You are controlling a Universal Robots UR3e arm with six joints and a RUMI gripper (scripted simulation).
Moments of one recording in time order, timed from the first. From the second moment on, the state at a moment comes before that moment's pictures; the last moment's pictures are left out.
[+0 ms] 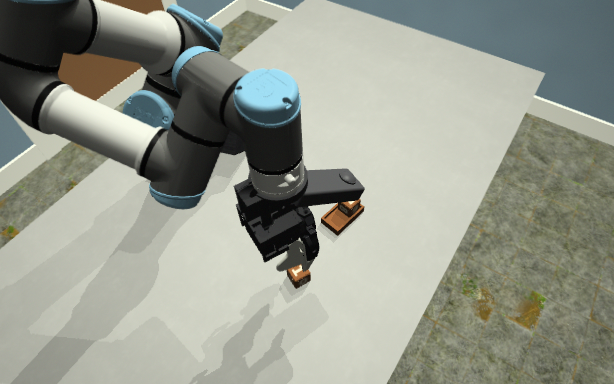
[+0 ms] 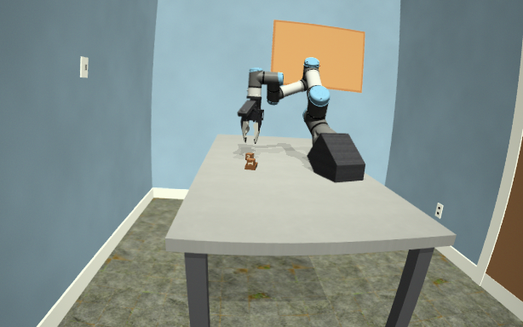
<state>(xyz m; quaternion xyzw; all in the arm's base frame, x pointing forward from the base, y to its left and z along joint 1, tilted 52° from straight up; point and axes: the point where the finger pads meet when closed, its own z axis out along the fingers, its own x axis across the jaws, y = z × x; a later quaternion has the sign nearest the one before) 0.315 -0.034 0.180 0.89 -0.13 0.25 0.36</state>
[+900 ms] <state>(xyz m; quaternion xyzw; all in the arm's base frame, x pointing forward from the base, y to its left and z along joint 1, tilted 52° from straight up) 0.315 -0.031 0.173 0.86 -0.15 0.23 0.44</state>
